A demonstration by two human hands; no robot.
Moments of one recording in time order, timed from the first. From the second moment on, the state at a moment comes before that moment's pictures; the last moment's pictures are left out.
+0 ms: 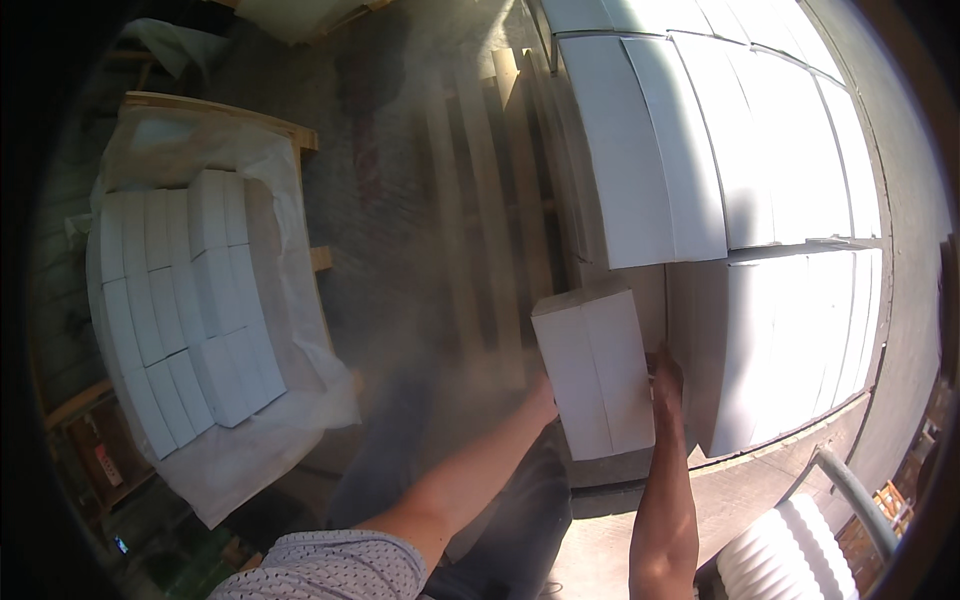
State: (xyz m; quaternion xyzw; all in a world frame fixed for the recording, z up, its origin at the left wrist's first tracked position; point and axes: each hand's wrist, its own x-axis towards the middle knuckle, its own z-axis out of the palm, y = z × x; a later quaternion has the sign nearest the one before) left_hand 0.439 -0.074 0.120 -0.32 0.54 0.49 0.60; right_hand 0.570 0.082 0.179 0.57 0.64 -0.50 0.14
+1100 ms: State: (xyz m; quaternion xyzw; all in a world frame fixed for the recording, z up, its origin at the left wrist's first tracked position) left_hand 0.254 -0.381 0.365 -0.41 0.32 0.74 0.43; right_hand 0.315 -0.164 0.377 0.37 0.57 -0.71 0.18
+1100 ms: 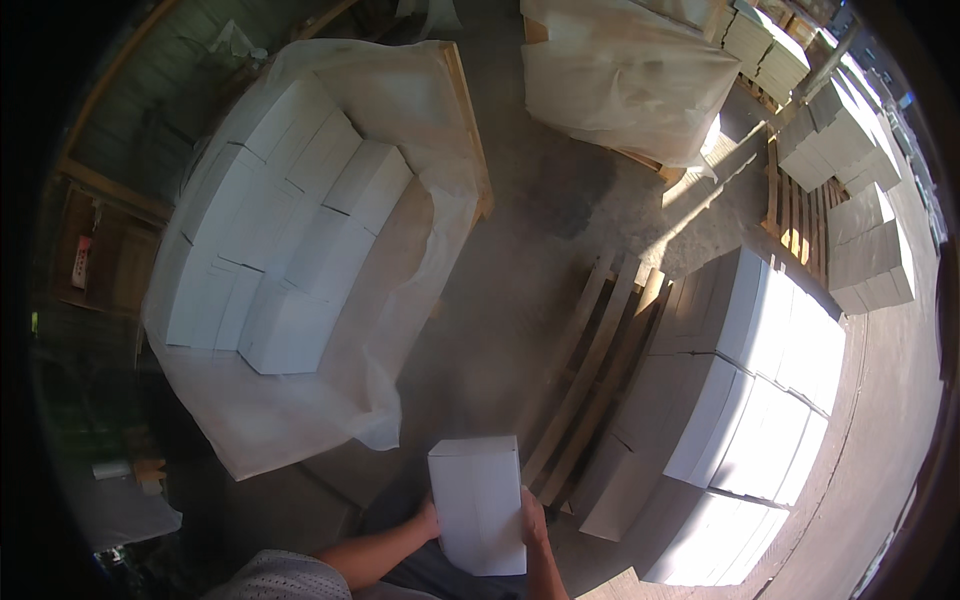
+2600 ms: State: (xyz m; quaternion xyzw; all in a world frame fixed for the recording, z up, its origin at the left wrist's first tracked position) left_hand -0.145 -0.461 0.428 -0.37 -0.03 0.90 -0.23; right_hand -0.332 -0.347 0.397 -0.33 0.79 -0.29 0.43
